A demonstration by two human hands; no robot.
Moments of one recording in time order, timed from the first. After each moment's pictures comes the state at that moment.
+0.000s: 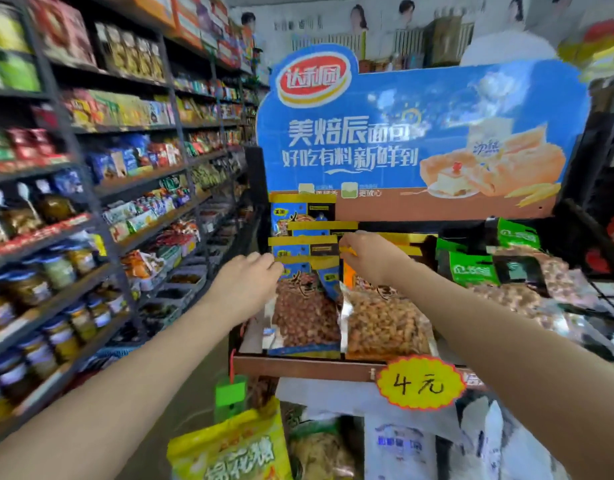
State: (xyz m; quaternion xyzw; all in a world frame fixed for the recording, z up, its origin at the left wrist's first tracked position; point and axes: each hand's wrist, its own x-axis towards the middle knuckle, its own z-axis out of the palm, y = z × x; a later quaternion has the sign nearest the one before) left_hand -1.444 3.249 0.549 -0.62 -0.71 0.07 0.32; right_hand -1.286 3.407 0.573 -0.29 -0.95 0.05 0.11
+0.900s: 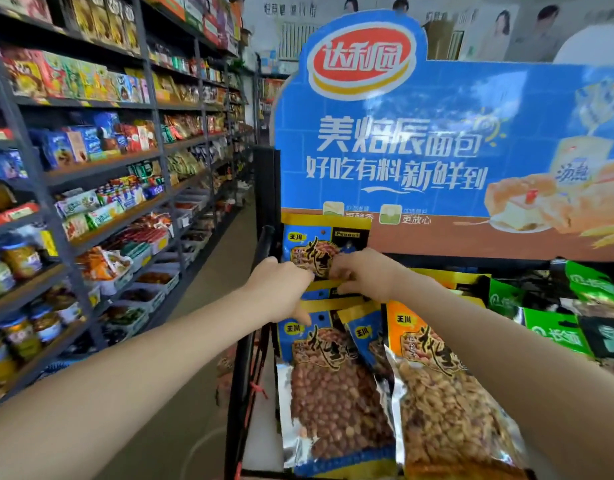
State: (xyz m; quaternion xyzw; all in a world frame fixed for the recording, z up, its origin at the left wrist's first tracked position) left_hand -1.516 3.359 0.565 -0.65 -0.74 0.08 0.13; right_hand -1.392 3.474 0.574 -0.24 -0.97 0.04 0.03
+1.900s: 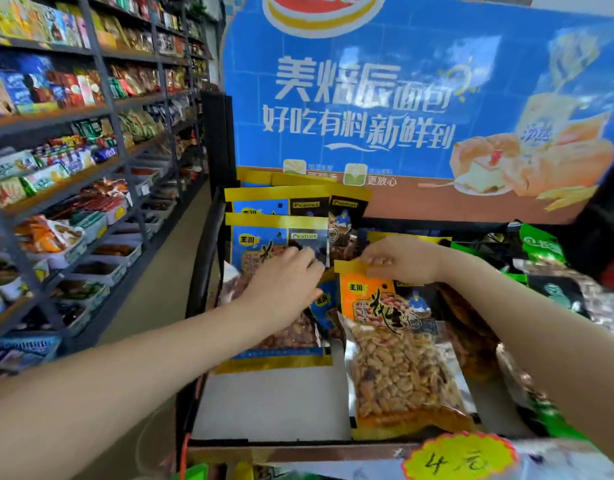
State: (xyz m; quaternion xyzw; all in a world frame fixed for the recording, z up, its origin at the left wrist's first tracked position) left_hand -1.464 3.371 0.517 -0.69 -0.70 -0.05 0.16; right_hand -1.305 3.505 0.565 -0.27 -0.96 0.09 -0.06
